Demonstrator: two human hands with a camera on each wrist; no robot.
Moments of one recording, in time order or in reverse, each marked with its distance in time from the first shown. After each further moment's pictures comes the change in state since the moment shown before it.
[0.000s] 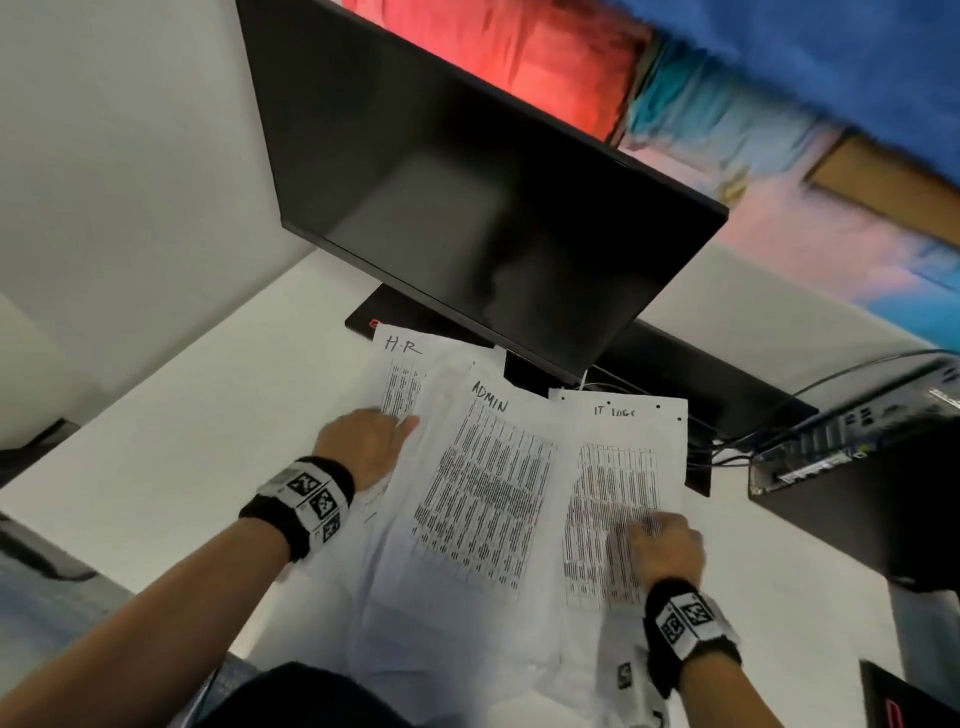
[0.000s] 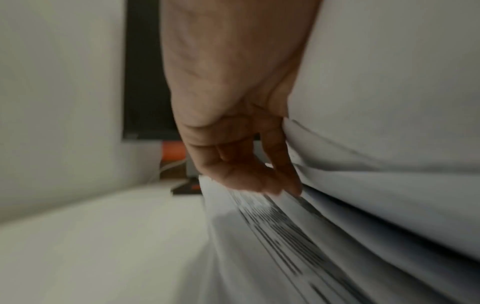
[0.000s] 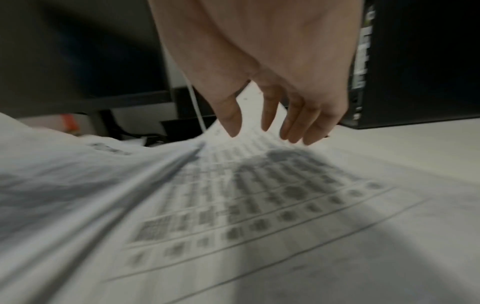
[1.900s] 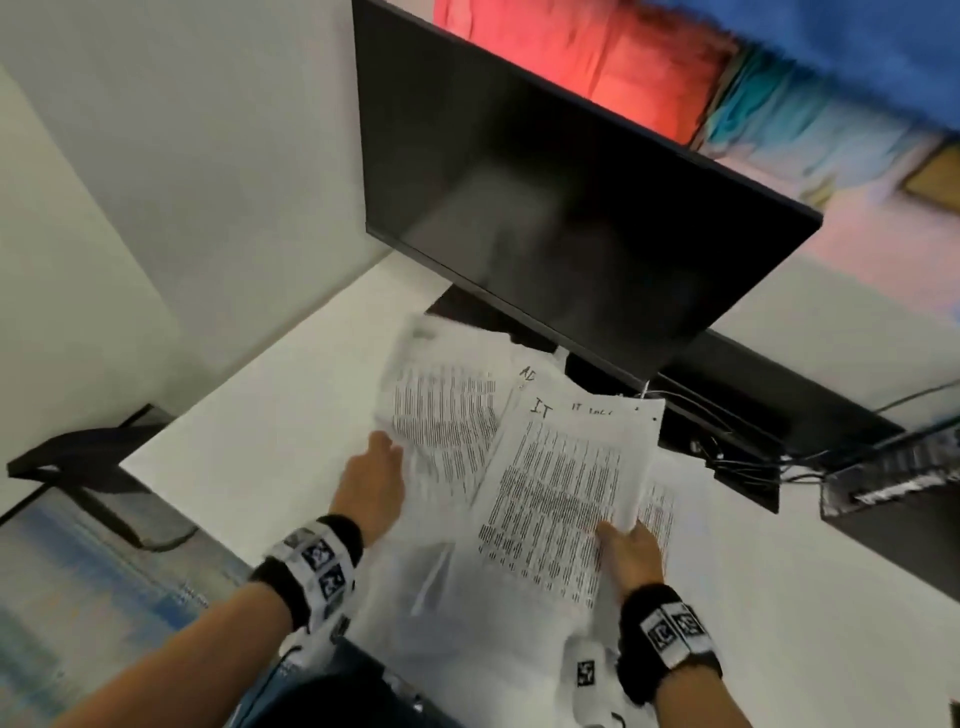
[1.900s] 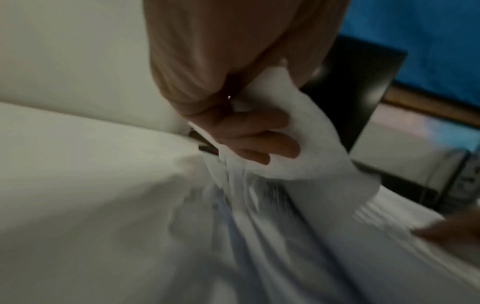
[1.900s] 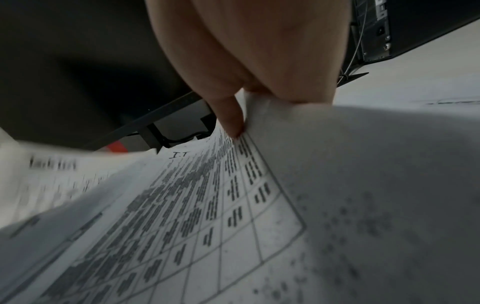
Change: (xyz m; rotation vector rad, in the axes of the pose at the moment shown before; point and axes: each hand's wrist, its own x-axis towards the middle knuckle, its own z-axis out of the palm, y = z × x) left_hand -0.069 -0.054 0.020 -0.468 0.196 -0.222; right_hand -0.065 -0.028 0.071 0.372 -0.324 -0.001
